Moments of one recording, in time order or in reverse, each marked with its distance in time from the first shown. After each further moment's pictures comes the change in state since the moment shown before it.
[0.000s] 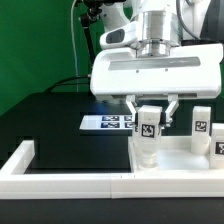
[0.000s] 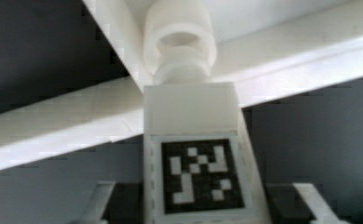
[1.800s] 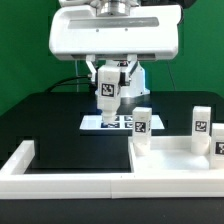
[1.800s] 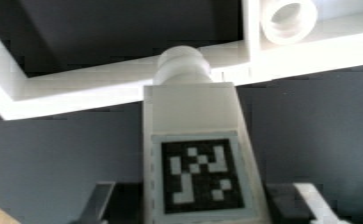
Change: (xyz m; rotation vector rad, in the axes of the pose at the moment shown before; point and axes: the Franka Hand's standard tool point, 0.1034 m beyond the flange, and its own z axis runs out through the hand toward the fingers) arm 0.029 0.057 -0.054 0.014 -0.070 -0.110
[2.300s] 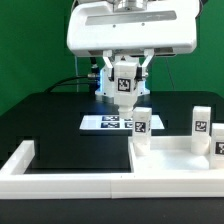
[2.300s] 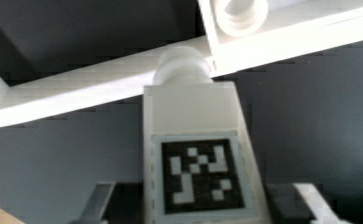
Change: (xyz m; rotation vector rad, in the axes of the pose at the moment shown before) arm 0.002 -0.021 -0.013 -0.017 0.016 0.071
